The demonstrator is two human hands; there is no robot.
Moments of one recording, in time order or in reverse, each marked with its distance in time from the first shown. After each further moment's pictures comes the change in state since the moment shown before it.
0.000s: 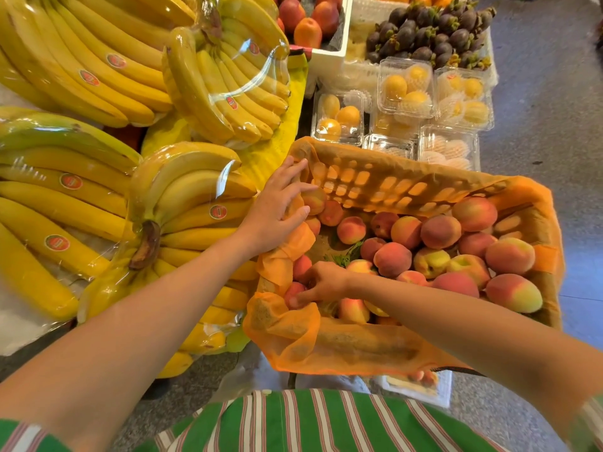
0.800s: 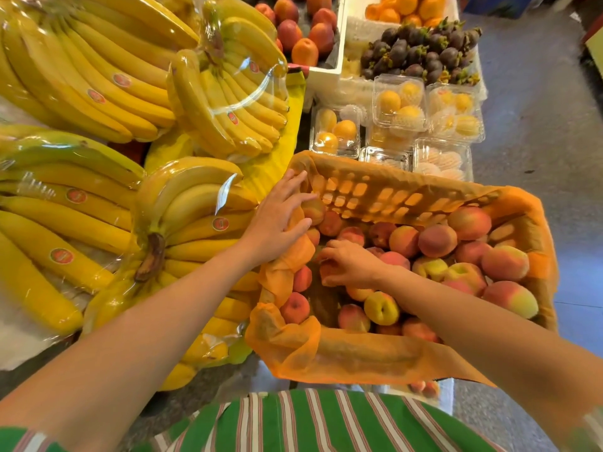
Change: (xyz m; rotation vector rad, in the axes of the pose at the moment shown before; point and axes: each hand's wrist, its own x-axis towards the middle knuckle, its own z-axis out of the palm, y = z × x) left_hand 0.001 0.002 -0.001 0.058 -0.014 -0.007; right_hand -0.015 0.030 -0.047 -0.408 0.357 -0.290
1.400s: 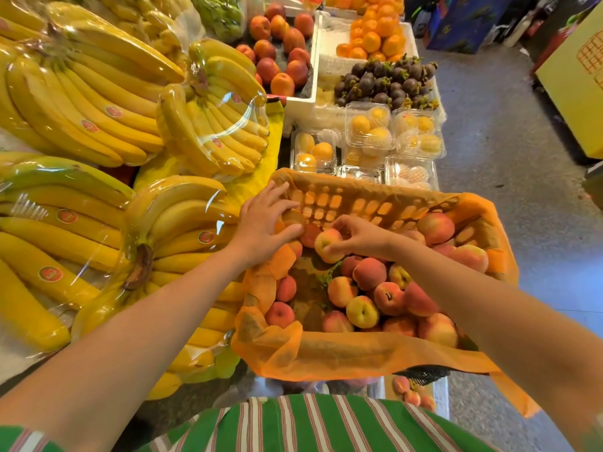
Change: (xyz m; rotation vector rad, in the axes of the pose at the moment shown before) left_hand 0.006 0.021 -0.007 0.129 0.022 -0.046; right_hand -0.033 0.011 -0.078 0.681 0.040 0.401
